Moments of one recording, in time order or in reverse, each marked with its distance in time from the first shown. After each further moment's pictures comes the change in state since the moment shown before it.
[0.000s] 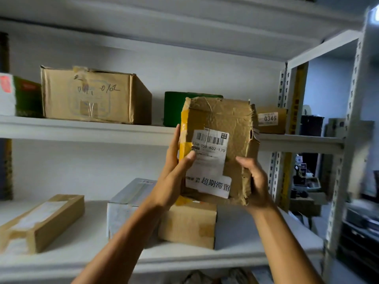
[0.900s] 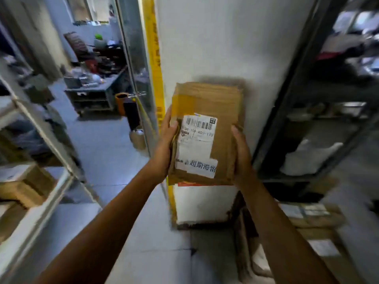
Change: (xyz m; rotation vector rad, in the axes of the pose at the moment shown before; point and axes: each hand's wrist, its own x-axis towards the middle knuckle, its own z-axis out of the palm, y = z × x) left_hand -0.343 0.006 0.384 -0.934 -1.090 -0.667; right_hand -0.592 -0.094 -0.048 -0.404 1.494 -0.355
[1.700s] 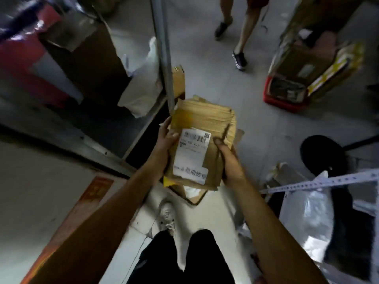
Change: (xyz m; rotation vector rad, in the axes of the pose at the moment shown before) left_hand 0.100 -0.385 0.352 0.011 -0.930 -0.823; right_hand -0.086 0.023 -0.429 0.111 1.286 -0.017
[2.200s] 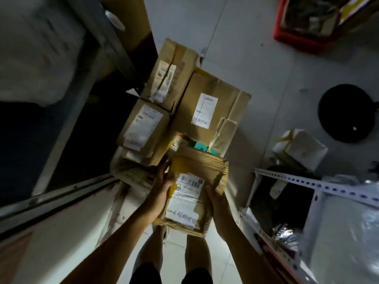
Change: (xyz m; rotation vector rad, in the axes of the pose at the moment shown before) left_hand 0.127 -0.273 -0.037 0.143 0.020 -0.496; right_hand 0.128 0.222 -0.110 -0.146 0.159 0.422
